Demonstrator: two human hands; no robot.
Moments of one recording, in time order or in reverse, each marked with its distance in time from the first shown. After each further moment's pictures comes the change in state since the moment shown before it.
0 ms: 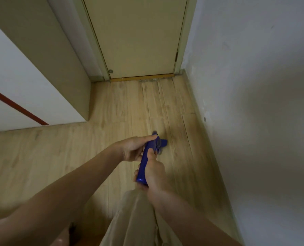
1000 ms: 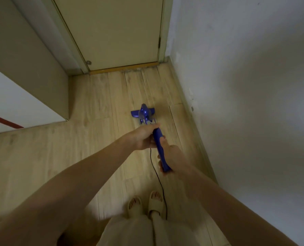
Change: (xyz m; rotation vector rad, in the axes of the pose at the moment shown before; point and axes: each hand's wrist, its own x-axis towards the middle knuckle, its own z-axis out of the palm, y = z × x) left_hand 0.098 0.040 0.059 -0.117 0.157 0.035; right_hand 0.086 -0.053 -0.098 -0.363 0.020 -0.068
